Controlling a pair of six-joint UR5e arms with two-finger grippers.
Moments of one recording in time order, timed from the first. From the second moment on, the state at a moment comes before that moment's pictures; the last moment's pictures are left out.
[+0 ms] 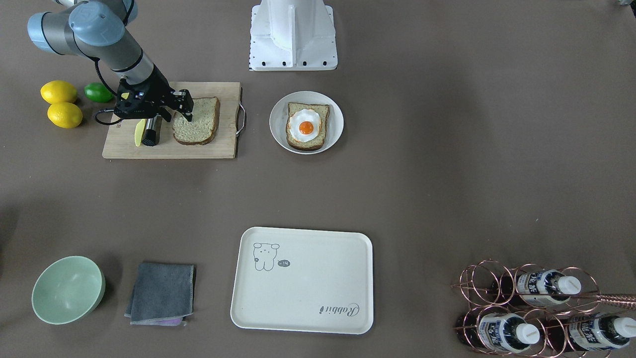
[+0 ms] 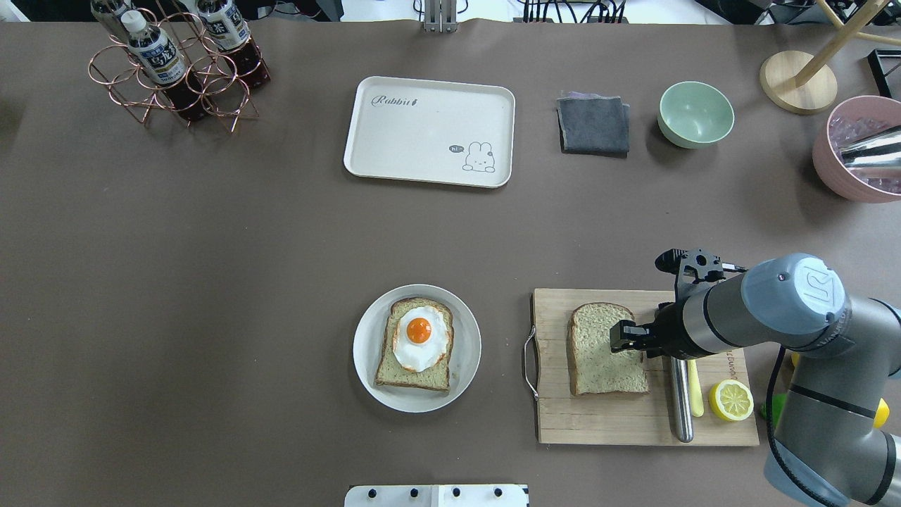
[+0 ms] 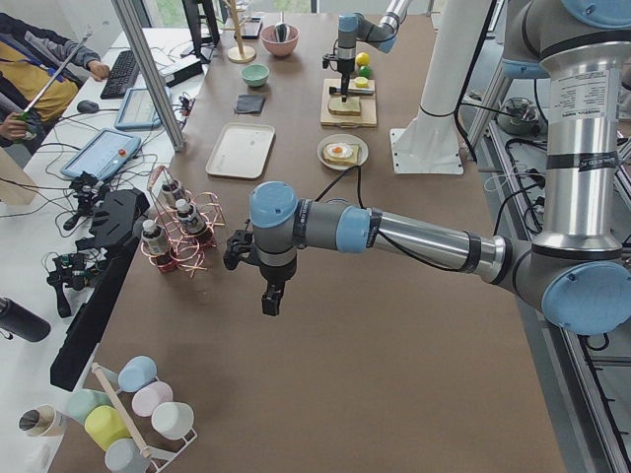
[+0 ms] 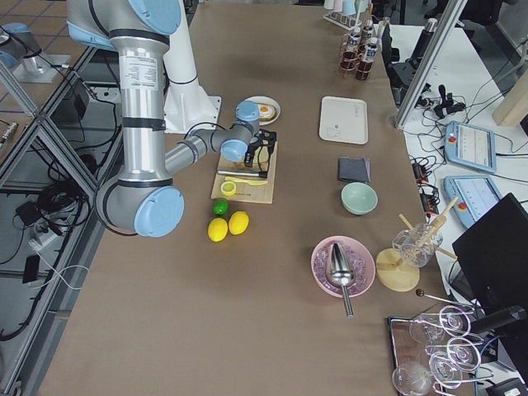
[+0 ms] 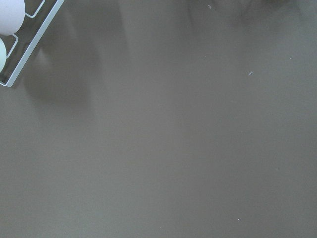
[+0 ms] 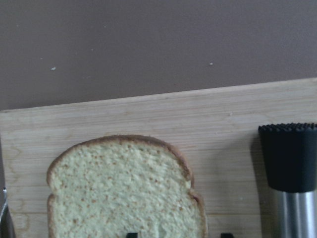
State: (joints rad) left arm -1.53 -1.51 -1.85 -1.47 -2.32 0.08; right arm 0.49 -1.55 1.94 -1.07 1.96 1.39
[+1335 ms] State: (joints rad) left arm -1.53 -1.51 -1.85 -1.47 -2.32 0.08; right arm 0.49 -1.52 1.95 -1.06 1.97 1.40
